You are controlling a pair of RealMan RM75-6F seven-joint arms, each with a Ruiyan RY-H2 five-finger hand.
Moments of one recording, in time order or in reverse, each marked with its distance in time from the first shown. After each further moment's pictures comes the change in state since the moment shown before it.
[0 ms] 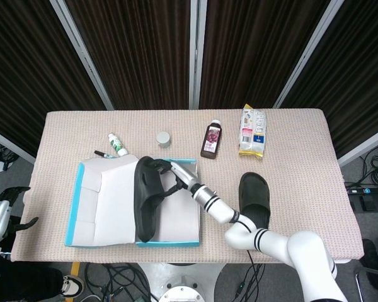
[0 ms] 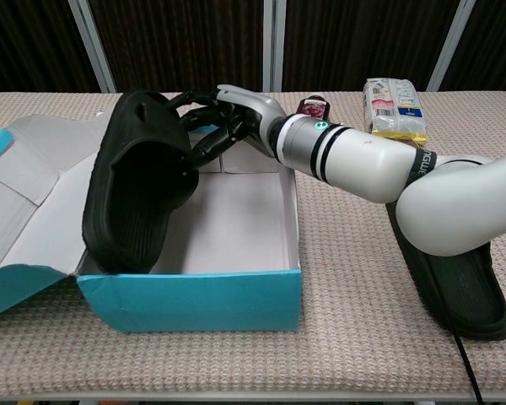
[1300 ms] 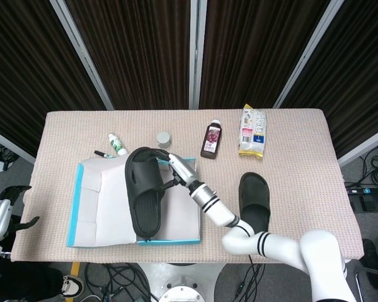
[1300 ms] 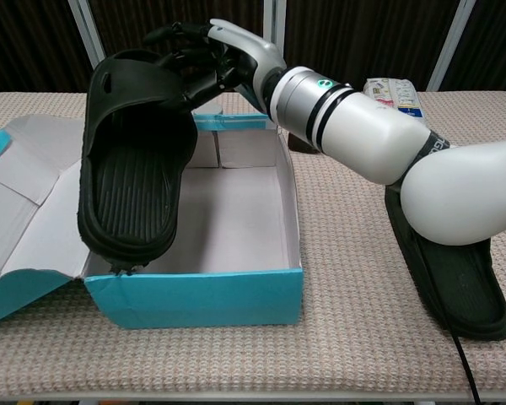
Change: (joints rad) left arm -0.004 0.031 -0.001 -0.065 -0.010 0.004 0.049; right arm -0.036 0.061 0.085 -0.236 0.107 0.151 -0.260
